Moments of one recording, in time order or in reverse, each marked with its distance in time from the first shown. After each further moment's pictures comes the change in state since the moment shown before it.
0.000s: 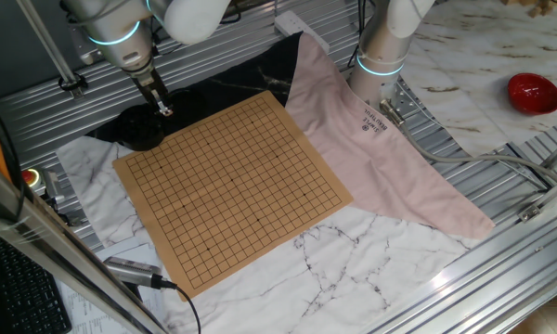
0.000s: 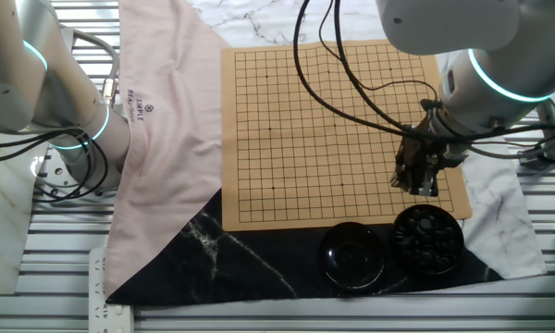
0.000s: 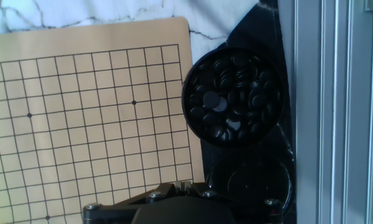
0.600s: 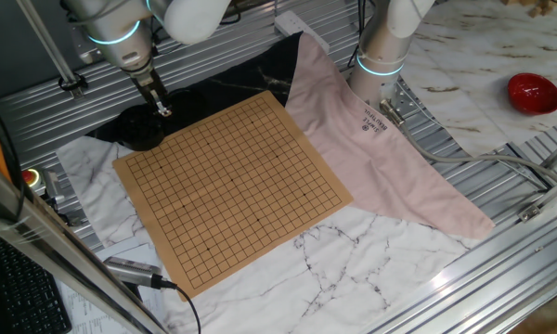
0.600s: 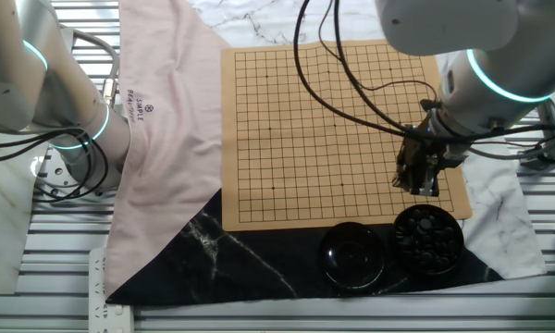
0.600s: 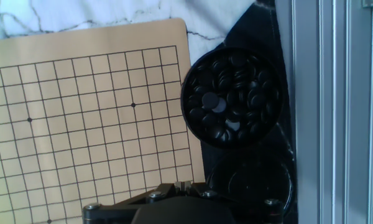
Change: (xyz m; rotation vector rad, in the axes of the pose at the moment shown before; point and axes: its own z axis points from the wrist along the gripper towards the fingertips) arm -0.001 0.000 0.000 -0.004 -0.027 -0.015
